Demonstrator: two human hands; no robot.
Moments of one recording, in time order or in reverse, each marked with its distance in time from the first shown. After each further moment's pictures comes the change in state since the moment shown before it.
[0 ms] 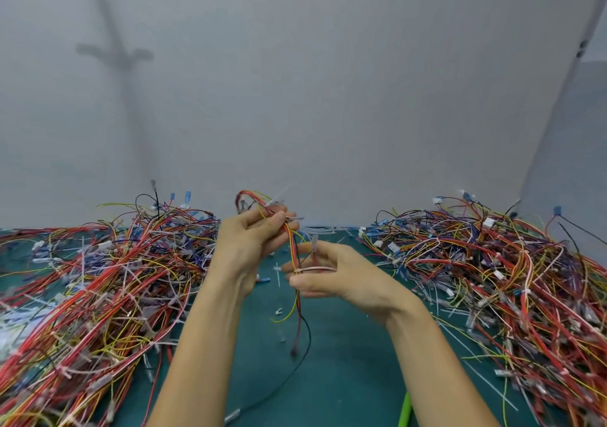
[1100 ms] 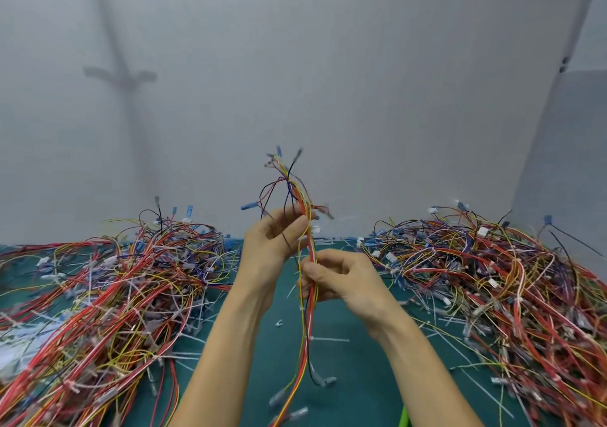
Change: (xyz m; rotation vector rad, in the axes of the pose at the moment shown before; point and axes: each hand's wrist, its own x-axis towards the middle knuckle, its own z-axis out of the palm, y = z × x) left_hand -0.004 -0.007 0.023 0.054 -0.159 0.155; right_hand -0.002 0.007 0.001 0.142 0.218 -0.175
